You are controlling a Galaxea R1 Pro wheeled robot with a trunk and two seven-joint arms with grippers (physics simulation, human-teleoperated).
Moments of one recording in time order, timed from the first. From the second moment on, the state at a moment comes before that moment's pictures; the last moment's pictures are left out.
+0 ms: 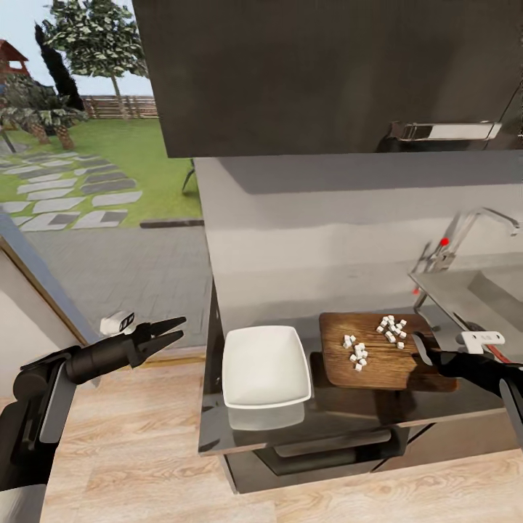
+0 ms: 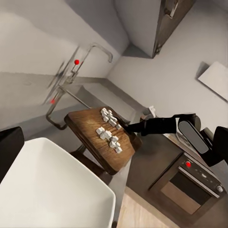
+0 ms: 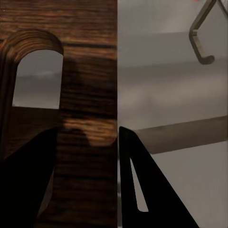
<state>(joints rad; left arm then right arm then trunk) -0.50 0.17 0.25 -1.50 0.36 0.76 -1.34 -0.39 -0.37 -0.31 -1.57 0.05 0.89 0.38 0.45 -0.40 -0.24</state>
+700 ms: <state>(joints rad) -0.50 0.17 0.25 -1.50 0.36 0.76 -1.34 -0.39 -0.37 -0.31 -1.57 0.05 0.89 0.38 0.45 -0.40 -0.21</state>
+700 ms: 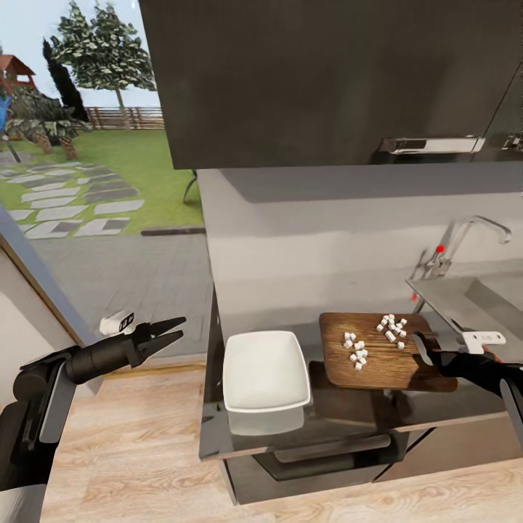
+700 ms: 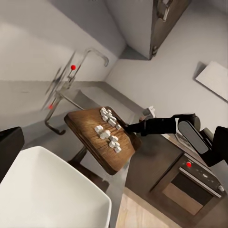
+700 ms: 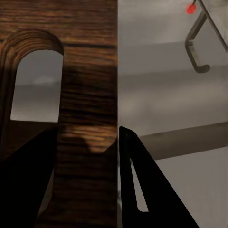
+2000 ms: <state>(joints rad) -0.50 0.18 0.25 -1.50 0.36 0.76 -1.34 -0.39 -0.37 -0.32 -1.57 0.05 0.89 0.38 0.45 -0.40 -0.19</state>
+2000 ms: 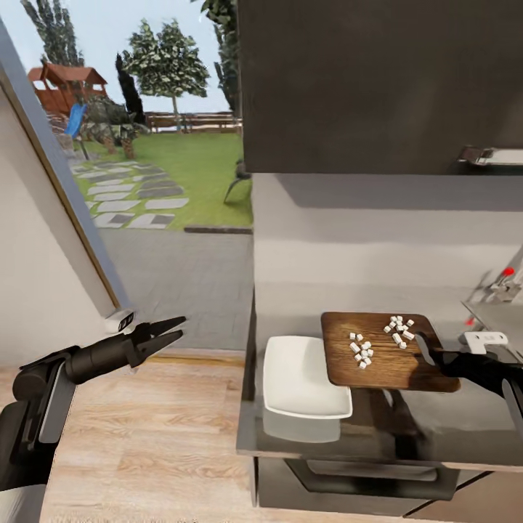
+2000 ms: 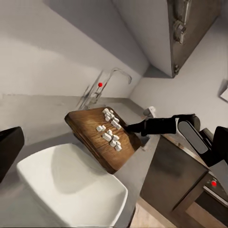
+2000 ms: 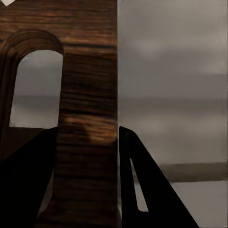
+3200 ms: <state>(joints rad) -0.50 0.18 0.25 -1.50 0.36 0.76 -1.34 -0.39 -0.37 -0.32 -1.57 0.05 0.89 0.38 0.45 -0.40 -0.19</state>
